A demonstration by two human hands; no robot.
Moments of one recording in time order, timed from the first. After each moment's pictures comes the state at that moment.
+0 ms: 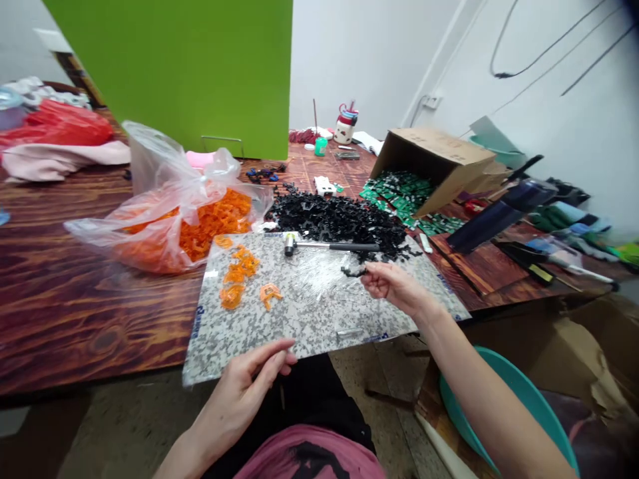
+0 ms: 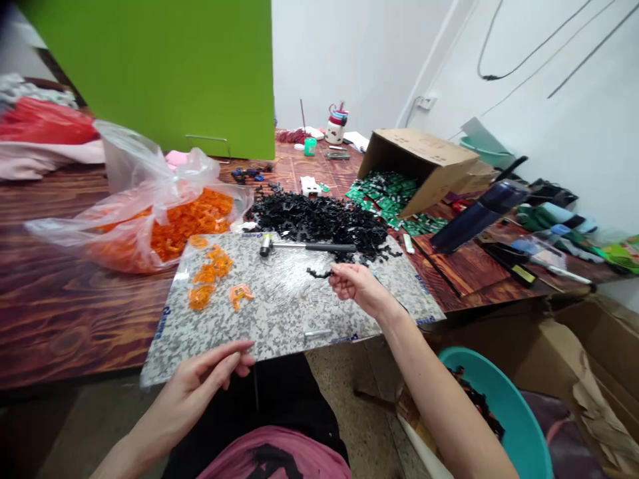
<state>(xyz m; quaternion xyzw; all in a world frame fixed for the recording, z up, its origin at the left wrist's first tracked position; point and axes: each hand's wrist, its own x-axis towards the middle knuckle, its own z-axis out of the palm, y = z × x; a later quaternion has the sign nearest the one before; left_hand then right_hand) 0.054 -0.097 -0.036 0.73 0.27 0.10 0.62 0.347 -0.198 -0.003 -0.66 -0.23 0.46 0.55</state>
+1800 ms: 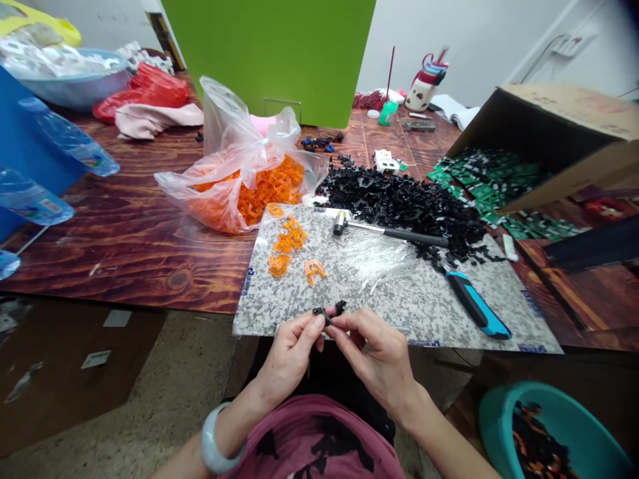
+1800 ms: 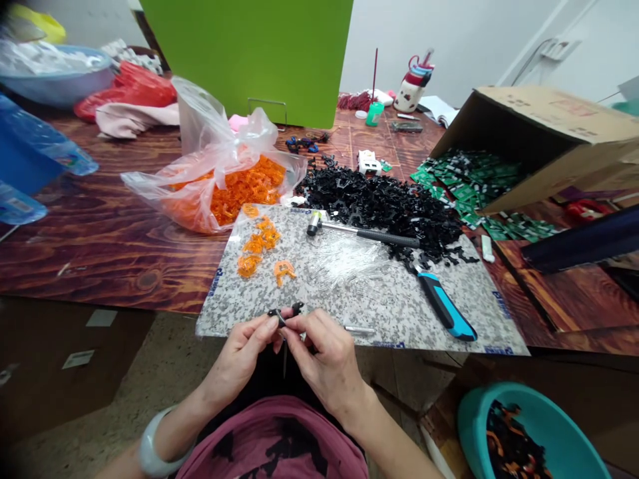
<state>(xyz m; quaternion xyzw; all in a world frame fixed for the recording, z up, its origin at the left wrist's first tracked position) 0.070 -0.112 -0.040 0.62 0.35 0.19 0.67 0.200 -0.196 -0.025 -0.65 -0.59 0.10 0.46</state>
